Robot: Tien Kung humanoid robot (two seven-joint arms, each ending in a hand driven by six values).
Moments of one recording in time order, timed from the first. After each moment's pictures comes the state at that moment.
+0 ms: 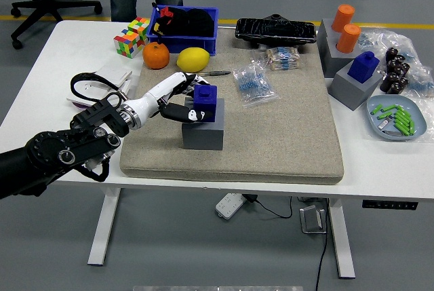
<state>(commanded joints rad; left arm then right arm) -0.97 0.27 -0.03 -0.84 0.64 0.19 -0.38 -0.02 -0.27 1.11 0.24 -0.82 0.11 -0.05</state>
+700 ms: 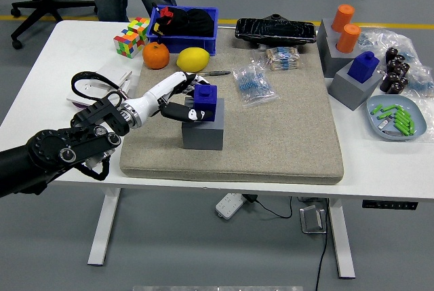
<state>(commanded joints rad) -0.98 0.27 -0.02 -0.84 0.62 0.18 -0.37 -0.03 -0.27 1.11 0.24 -0.82 0.11 -0.05</state>
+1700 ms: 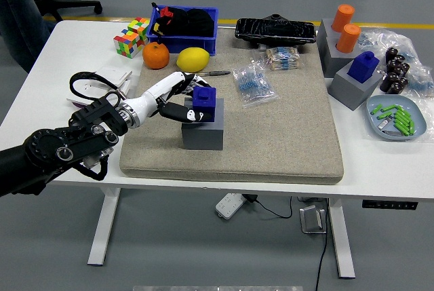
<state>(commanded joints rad) -0.98 0.28 -0.03 -0.84 0.60 0.15 -0.37 -0.02 -0.27 1.10 0.24 -0.82 0.11 -0.05</state>
